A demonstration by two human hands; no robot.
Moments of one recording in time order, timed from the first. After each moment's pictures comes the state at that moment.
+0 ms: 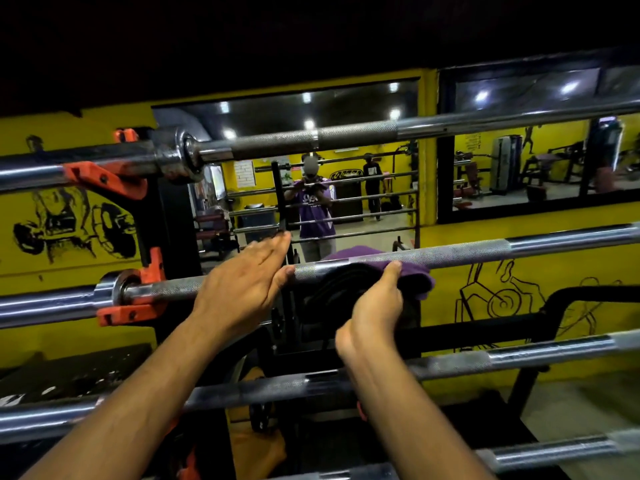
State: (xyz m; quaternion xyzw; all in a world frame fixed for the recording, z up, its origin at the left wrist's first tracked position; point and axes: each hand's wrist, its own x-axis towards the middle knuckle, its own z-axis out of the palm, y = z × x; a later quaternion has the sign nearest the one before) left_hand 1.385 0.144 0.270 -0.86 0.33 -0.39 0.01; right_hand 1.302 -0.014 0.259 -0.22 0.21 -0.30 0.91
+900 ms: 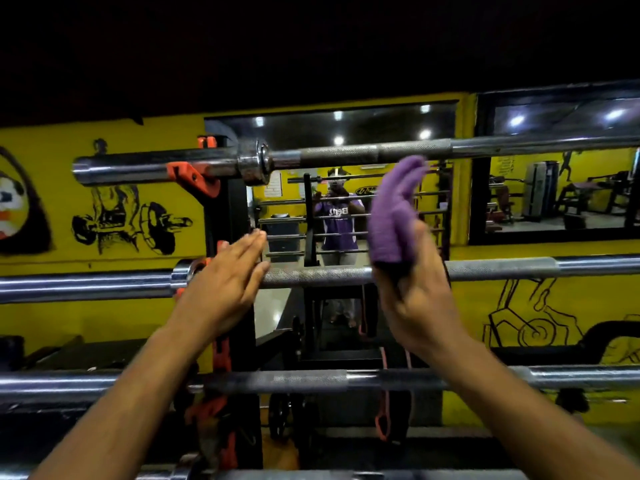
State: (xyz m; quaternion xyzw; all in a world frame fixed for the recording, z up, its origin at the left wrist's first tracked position) left_hand 1.375 0.240 0.276 -0.88 0.28 -0.38 -0.09; right_hand 1.253 -0.018 0.271 -0.80 -0.17 -0.48 0.31
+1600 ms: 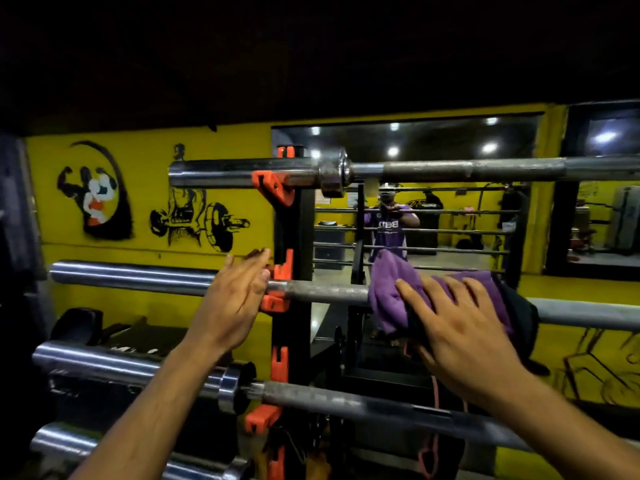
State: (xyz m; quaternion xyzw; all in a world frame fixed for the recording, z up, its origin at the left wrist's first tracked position) left_hand 1.385 0.313 0.258 -0.86 0.21 -0.38 -0.26; right_hand 1.314 -0.019 0.250 -0.90 -0.10 -0.39 -0.16
